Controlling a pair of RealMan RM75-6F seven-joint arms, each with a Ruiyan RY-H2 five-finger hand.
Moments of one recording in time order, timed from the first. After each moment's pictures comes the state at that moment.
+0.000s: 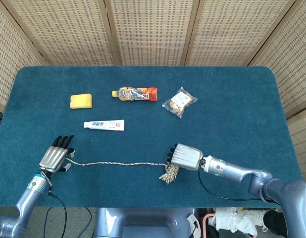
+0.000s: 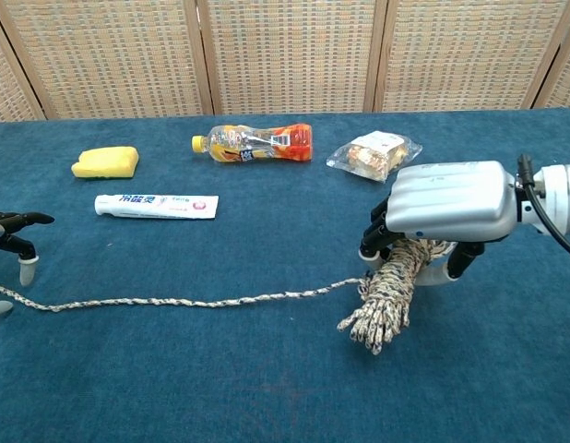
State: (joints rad) left arm -0.41 -1.48 -0.01 -1.23 1.37 1.02 0.18; right arm 0.94 -1.51 -0.21 -1.00 -1.97 1.16 0.15
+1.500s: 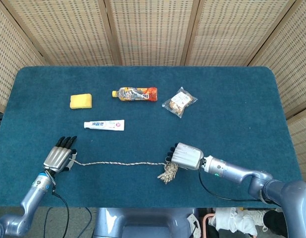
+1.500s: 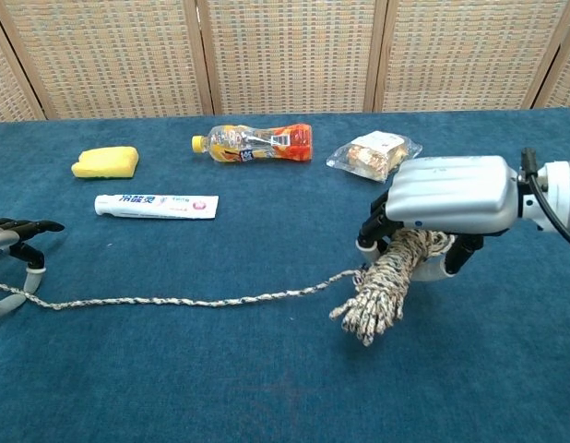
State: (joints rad) left arm -0.44 -1.50 -0.01 -1.22 1.33 0.99 0.23; right arm 0.92 -1.51 -0.19 -1.01 -1.94 1.19 0.19
